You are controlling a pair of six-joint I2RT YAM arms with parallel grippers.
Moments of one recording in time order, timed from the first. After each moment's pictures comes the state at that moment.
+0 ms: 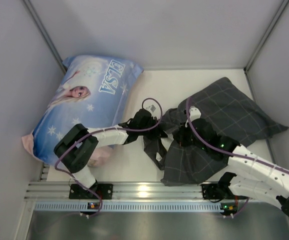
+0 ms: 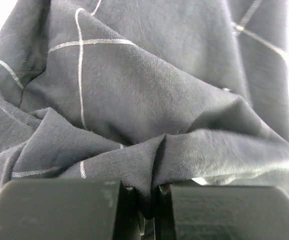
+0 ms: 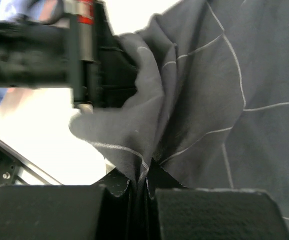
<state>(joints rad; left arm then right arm) -0.77 1.69 0.86 0.19 0.26 -0.94 0.83 0.92 0.70 -0.34 0.13 0.54</state>
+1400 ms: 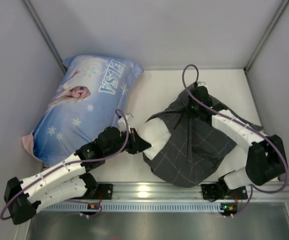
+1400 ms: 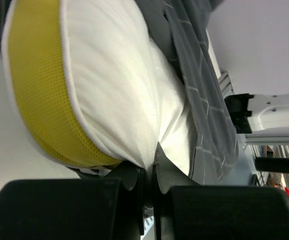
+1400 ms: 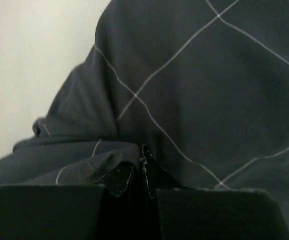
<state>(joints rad) -0.89 0.84 0.59 -0.08 0.16 -0.84 0.43 1.51 1.10 -0.36 0.17 0.48</state>
